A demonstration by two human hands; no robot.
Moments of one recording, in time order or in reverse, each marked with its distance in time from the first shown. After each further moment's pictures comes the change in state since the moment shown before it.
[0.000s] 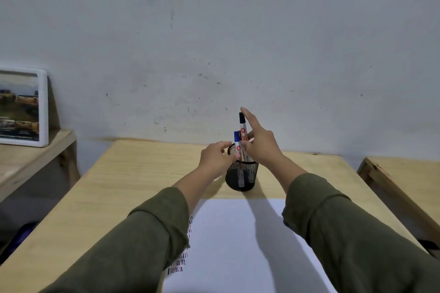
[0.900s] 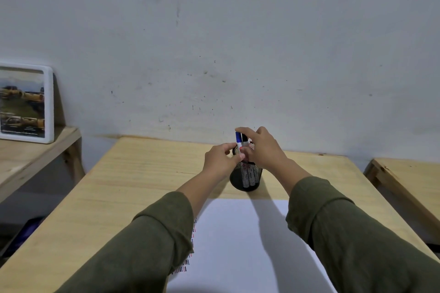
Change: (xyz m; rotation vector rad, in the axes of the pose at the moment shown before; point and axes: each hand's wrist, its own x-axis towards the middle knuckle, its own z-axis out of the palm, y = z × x) left_hand 0.000 -0.009 0.005 -0.052 0.010 -0.011; right_hand 0.012 0.022 0.017 -0.294 -0.057 -0.112
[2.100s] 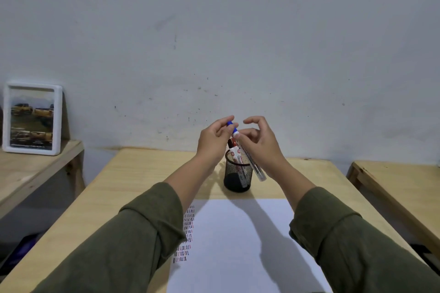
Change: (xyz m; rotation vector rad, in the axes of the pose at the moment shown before) left_hand -0.043 0.067 -0.037 -0.490 0.033 0.199; right_hand -0.057 -0.048 -0.051 0.824 0.182 -0.025
